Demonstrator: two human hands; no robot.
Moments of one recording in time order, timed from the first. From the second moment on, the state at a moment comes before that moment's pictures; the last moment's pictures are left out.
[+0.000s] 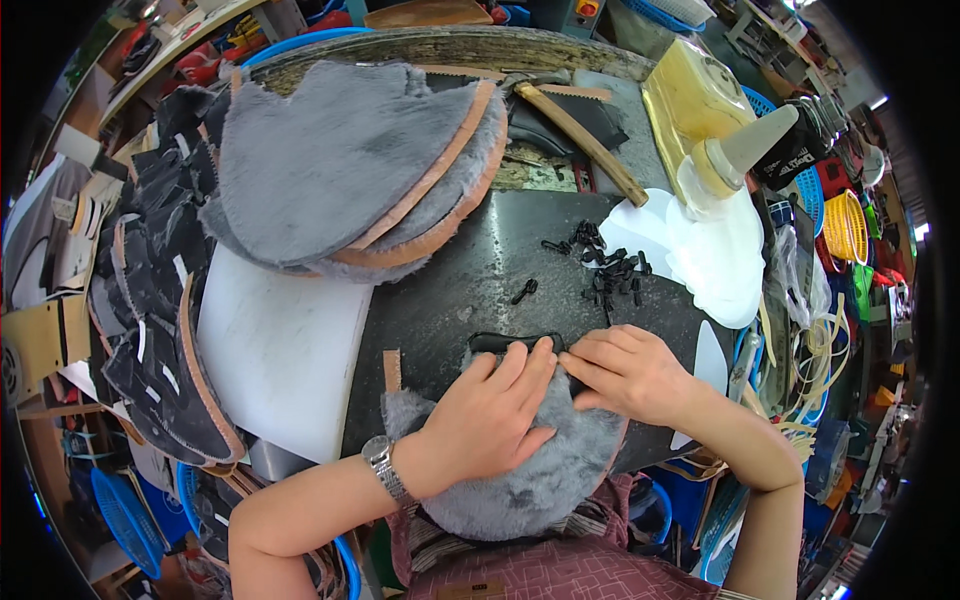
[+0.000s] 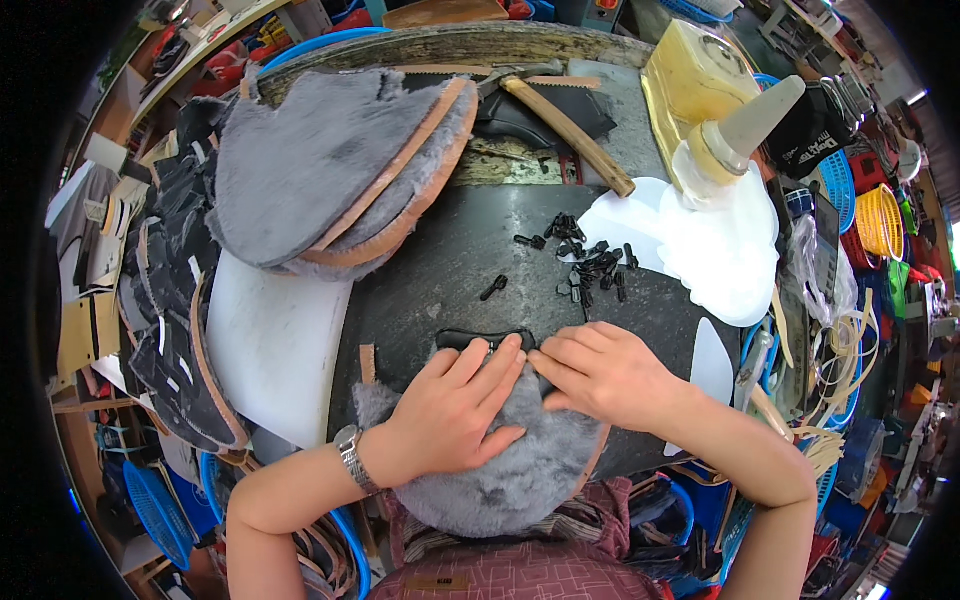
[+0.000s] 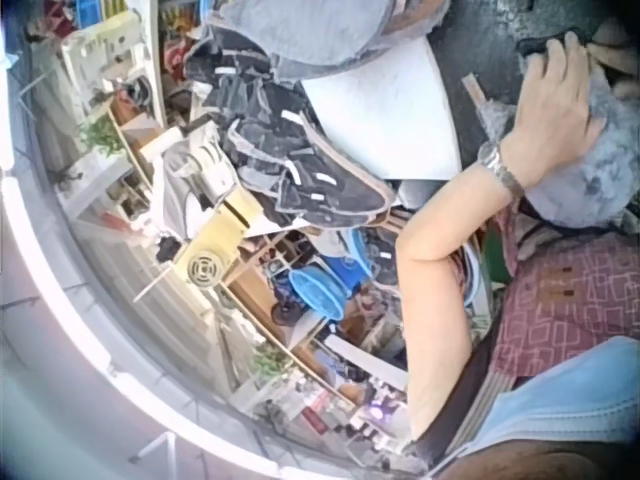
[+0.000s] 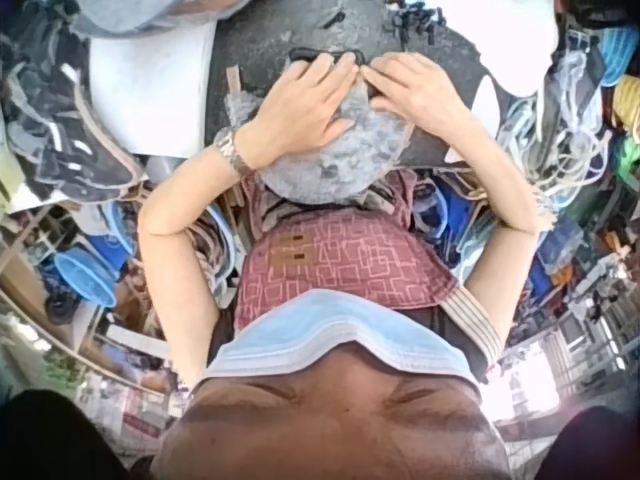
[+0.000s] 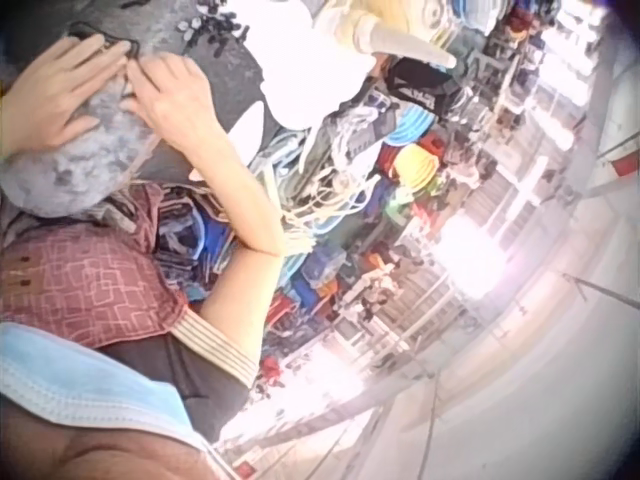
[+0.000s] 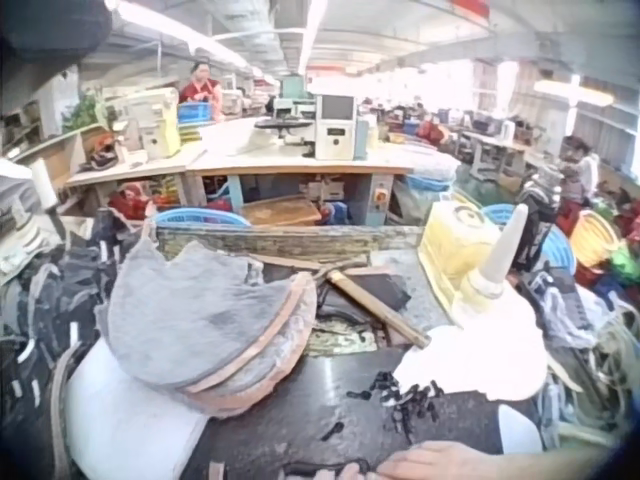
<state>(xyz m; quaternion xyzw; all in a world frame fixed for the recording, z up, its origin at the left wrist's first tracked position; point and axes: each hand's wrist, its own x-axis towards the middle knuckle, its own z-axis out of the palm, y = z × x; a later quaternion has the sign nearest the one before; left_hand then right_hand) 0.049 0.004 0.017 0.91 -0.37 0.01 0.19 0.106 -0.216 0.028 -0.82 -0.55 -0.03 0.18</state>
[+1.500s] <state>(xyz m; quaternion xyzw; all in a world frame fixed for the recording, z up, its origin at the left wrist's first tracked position) -0.007 0.104 0.122 0.88 0.01 0.29 0.37 0.066 -0.379 0.069 -0.96 0.01 0.10 0.26</state>
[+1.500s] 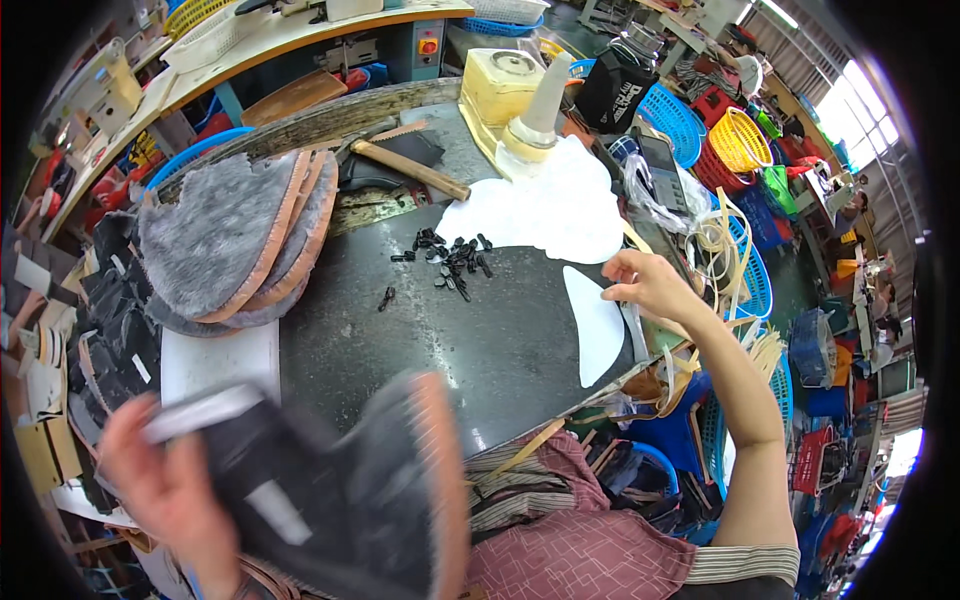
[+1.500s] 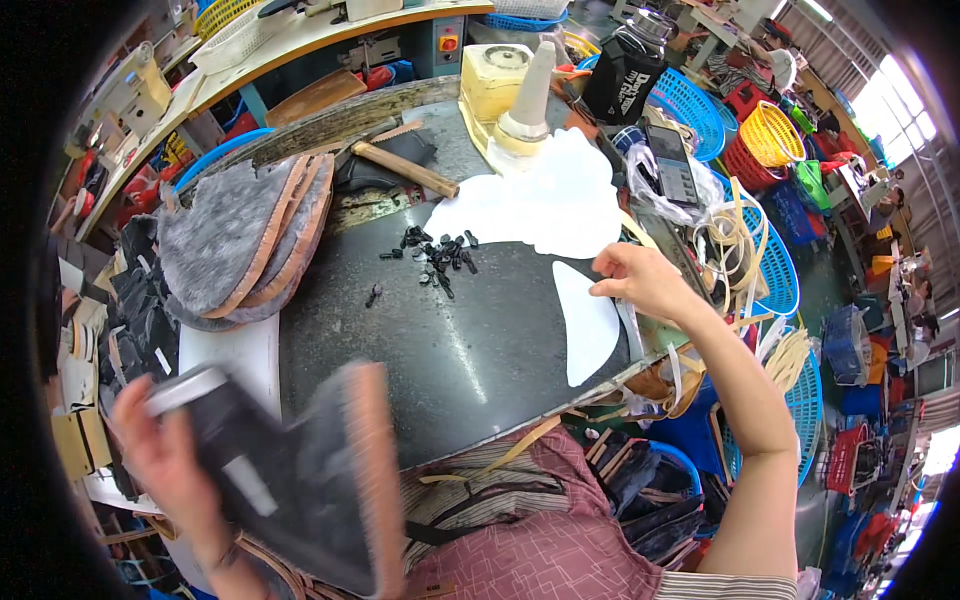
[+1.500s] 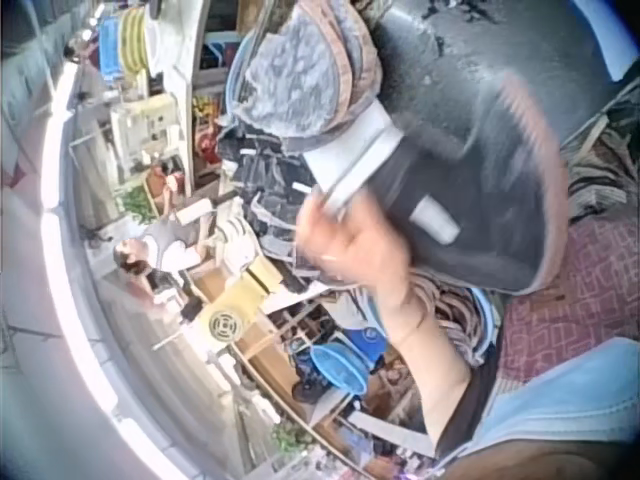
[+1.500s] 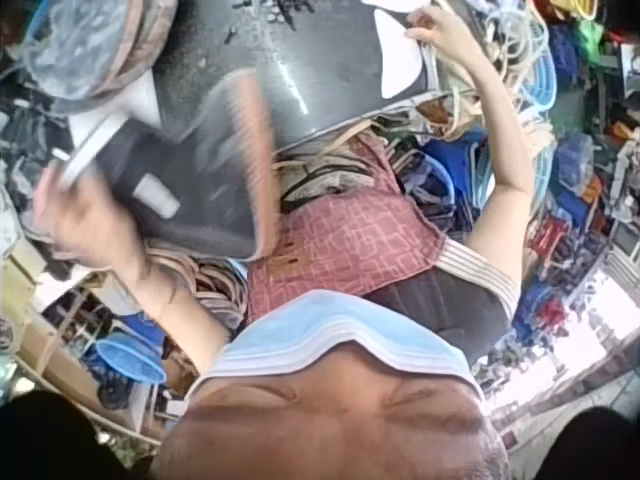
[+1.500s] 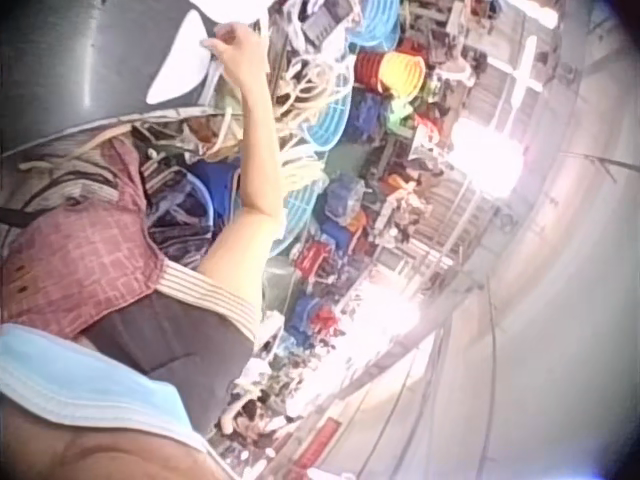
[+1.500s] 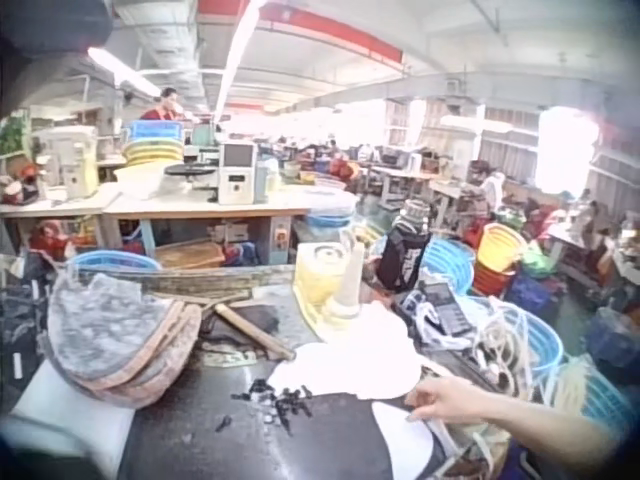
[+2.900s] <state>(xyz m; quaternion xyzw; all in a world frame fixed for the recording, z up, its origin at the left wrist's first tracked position) -0.033 0.058 0.016 0.94 -0.23 0.21 0.14 0.001 -0.175 0.022 -0.83 -0.03 0.22 0.51</state>
